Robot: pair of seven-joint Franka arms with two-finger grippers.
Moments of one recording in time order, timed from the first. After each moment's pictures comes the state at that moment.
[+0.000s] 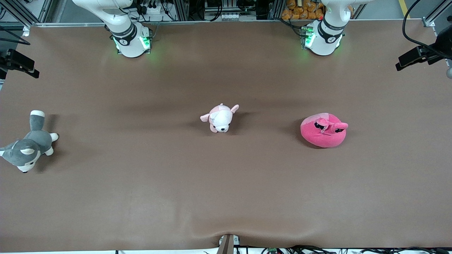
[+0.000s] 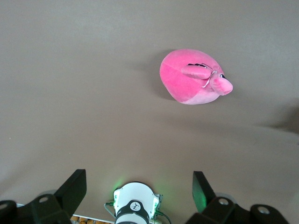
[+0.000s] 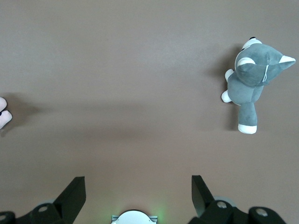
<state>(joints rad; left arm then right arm) 0.10 -0.11 -0.09 -1.60 0.03 1.36 -0.19 -0.01 -0.06 -0.08 -1.52 -0.01 1.39 -0.12</state>
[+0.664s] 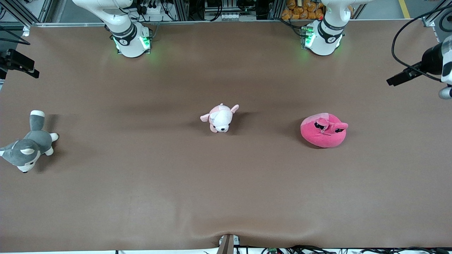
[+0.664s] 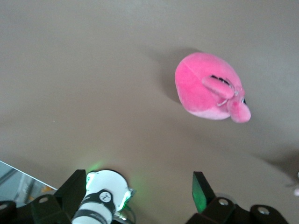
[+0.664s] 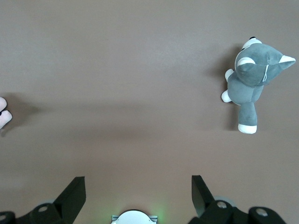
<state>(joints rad) 0.10 -0.04 -0.09 -1.66 0.03 1.40 -0.54 -0.01 -0.06 -0.08 -1.52 -0.01 1.39 -0.12</state>
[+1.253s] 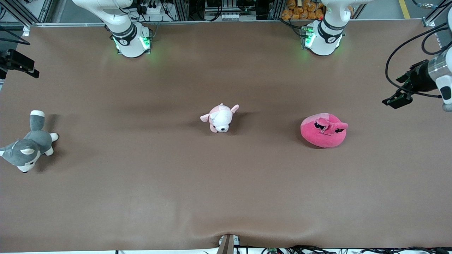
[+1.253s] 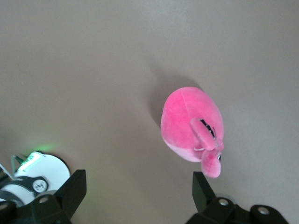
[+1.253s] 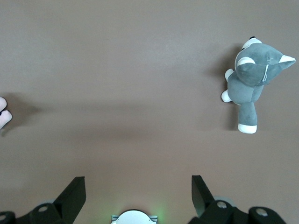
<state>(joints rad) 0.10 -0.01 -0.09 -1.76 0.00 1.56 -1.01 -0.01 -0.06 -0.08 -1.52 -0.01 1.39 -0.12</state>
